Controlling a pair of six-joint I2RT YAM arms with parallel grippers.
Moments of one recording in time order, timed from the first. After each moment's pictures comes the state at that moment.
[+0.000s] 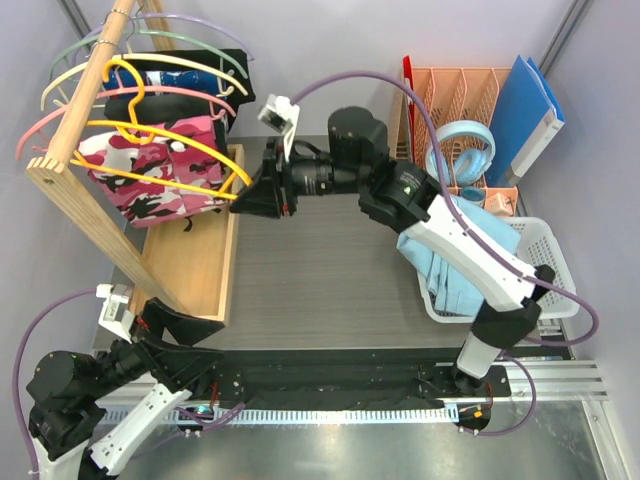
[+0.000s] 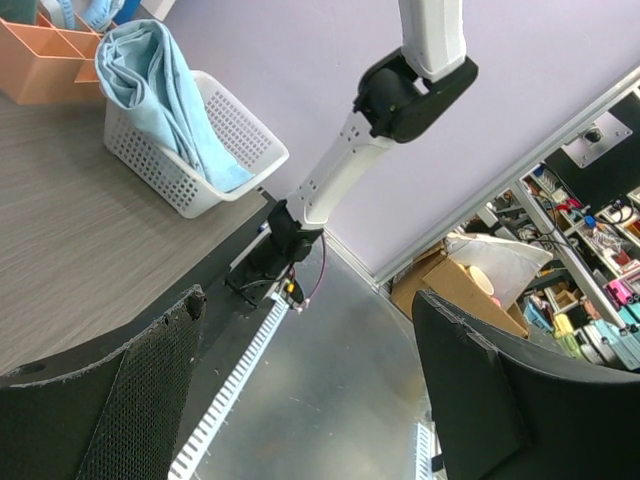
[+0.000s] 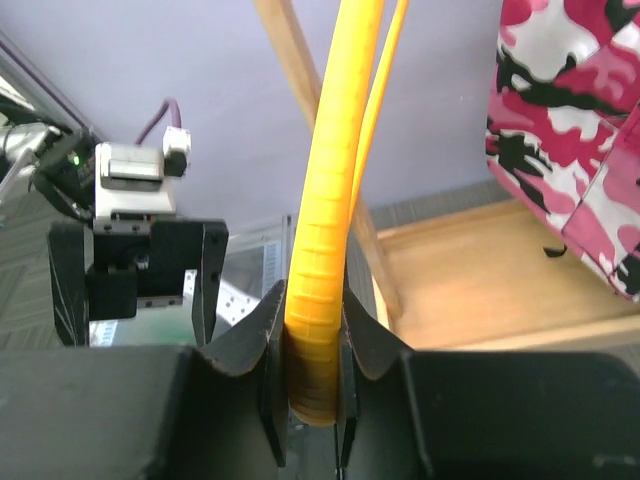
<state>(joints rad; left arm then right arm) -0.69 0.01 0.91 -0.72 0.40 -0.79 0.99 1.67 2.08 -0.46 -0.55 0.26</state>
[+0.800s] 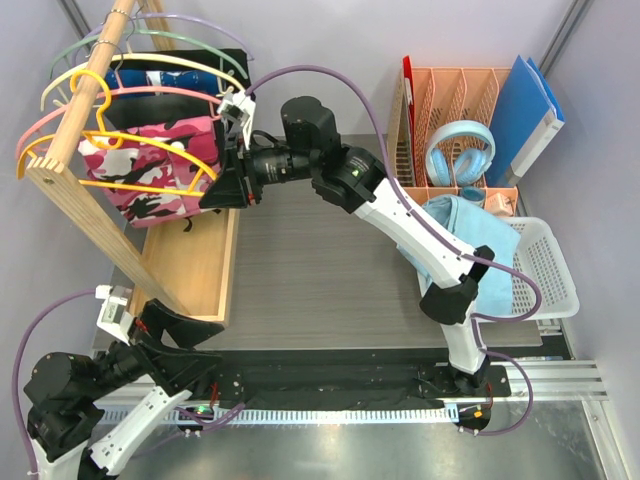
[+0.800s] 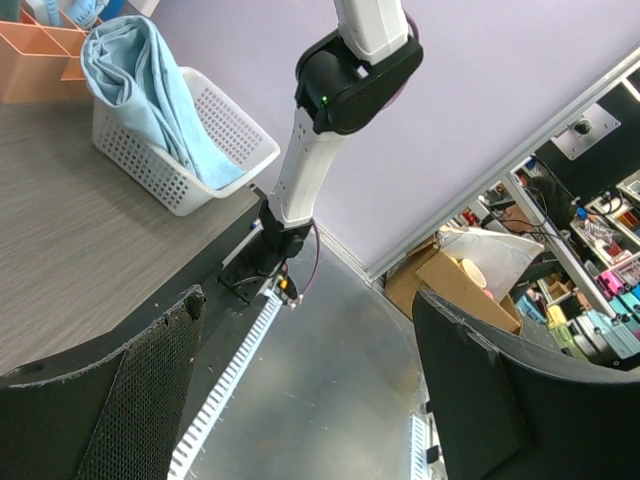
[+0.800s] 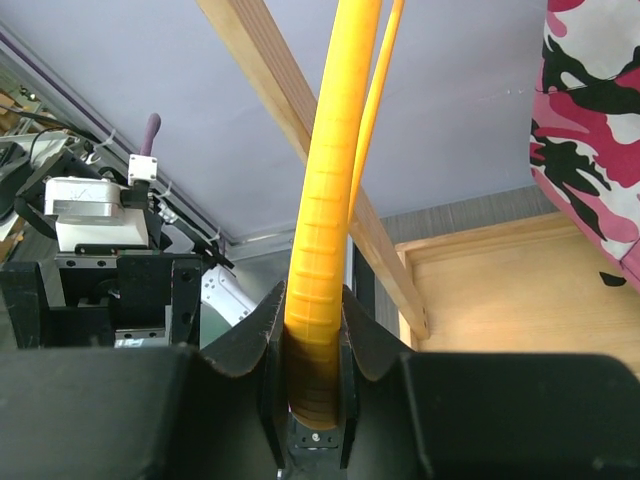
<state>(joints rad) -0.69 0.01 0.92 -0.72 0.42 -0.79 0.97 2.02 2.47 -0.52 -0.69 0.34</state>
